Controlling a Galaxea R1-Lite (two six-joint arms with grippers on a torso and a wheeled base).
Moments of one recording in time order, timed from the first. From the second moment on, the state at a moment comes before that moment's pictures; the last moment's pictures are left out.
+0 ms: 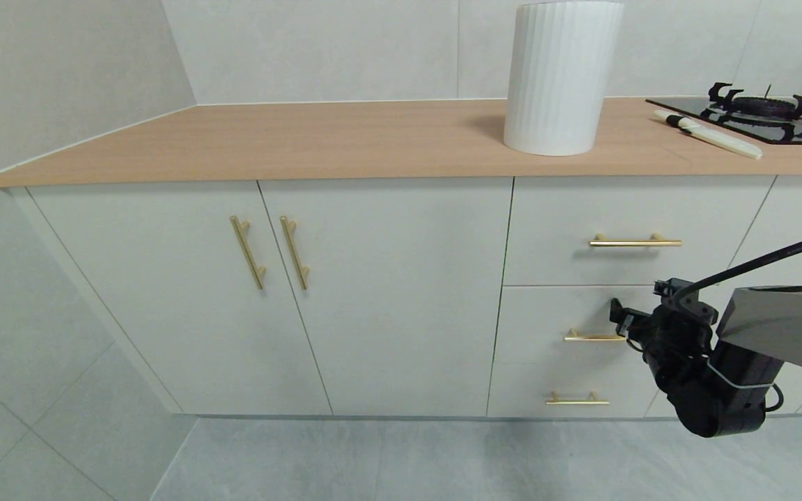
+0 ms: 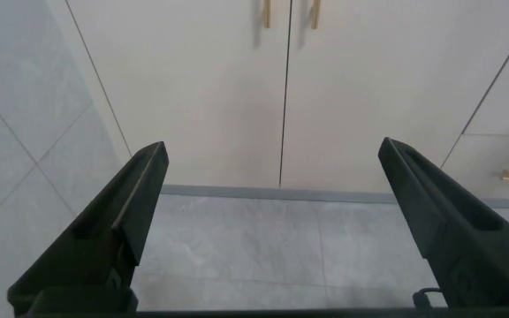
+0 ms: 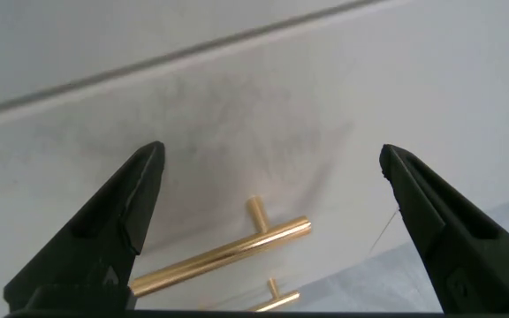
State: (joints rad) left arm 0.01 0.00 0.00 0.00 0.04 0.00; right arm 0.08 2.46 -0.86 -1.47 -0.42 0.20
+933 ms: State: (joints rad) left arm 0.01 0.00 0.00 0.00 0.04 0.00; right arm 0.18 1.87 -0.48 -1.41 -0.25 0.12
